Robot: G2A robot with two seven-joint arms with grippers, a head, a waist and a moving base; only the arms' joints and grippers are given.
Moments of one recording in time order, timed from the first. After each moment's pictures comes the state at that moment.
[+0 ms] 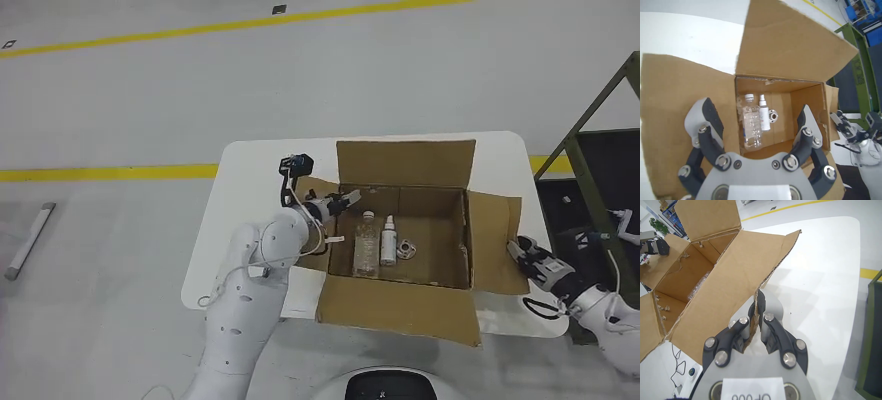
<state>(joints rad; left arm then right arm) 0.85 -1.44 -1.18 -1.51 0.89 0.18 -0.89 -1.62 -1.08 1.74 -1.61 -0.71 -0.50 0.26</state>
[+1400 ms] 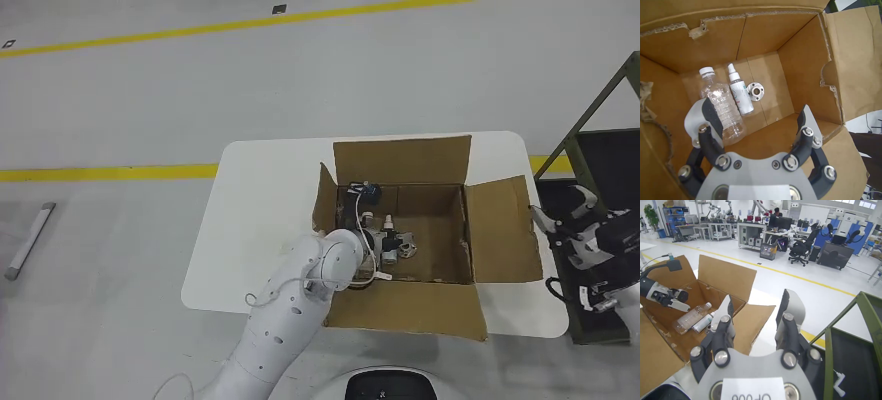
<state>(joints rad) 0.81 -1.47 -0.89 -1.46 0.89 0.18 -0.94 -1.75 -1.08 1.88 -2.00 -1.09 -0.43 -0.02</state>
